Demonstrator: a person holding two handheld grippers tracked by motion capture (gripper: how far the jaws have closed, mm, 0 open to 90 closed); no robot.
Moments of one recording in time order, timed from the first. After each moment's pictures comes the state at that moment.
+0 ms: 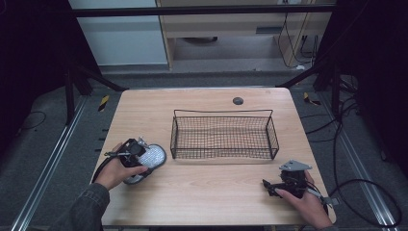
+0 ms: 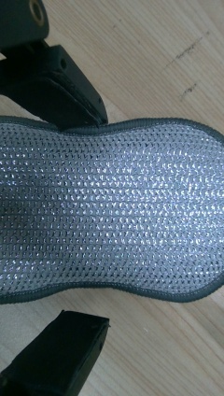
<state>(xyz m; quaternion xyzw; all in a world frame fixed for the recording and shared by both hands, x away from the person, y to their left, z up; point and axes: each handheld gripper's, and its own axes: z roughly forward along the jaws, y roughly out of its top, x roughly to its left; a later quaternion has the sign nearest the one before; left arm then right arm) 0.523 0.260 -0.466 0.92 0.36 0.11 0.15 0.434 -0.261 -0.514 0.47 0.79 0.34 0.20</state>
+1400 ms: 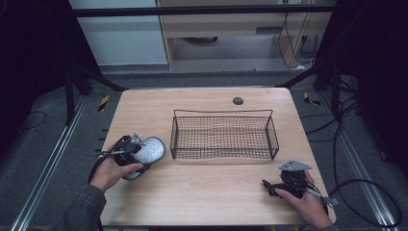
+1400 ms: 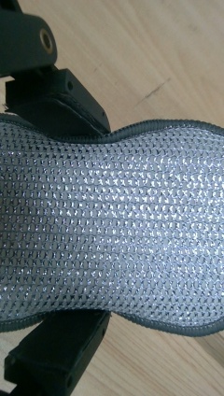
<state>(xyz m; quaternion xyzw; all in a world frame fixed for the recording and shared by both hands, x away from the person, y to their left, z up) 0.514 0.268 -0.438 0.91 0.34 0.15 0.20 0.434 -0.261 -0.514 0.47 0.79 0.34 0.20</state>
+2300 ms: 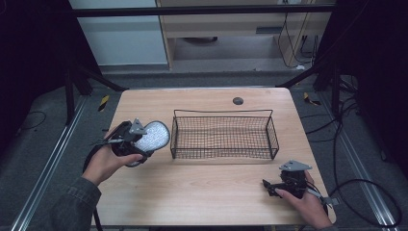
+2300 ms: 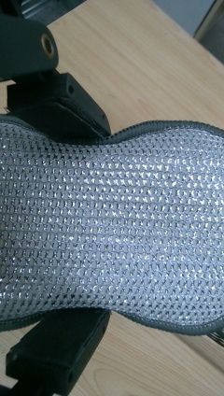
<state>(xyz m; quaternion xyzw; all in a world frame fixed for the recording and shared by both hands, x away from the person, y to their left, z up) 0.511 0.242 -0.367 0.91 0.27 0.21 0.22 0.434 -0.261 -0.514 0.47 0.79 0.34 0.20</state>
